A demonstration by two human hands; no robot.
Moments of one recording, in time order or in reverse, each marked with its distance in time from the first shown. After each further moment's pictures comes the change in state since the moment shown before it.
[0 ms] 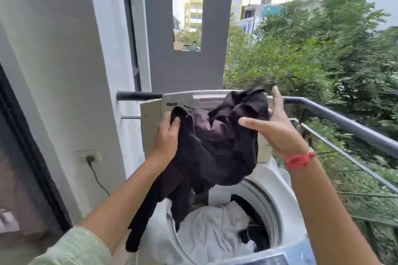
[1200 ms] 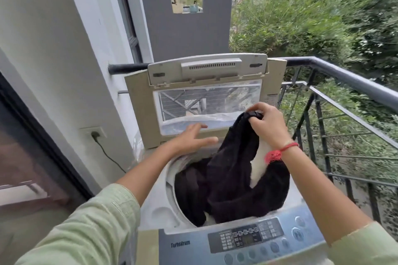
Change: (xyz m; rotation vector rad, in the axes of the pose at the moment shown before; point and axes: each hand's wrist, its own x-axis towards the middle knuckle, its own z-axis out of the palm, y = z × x) left_hand 0.000 -0.094 0.055 0.580 -0.794 -0.302; right_hand -0.001 0.089 -0.041 -0.805 0.216 0.060
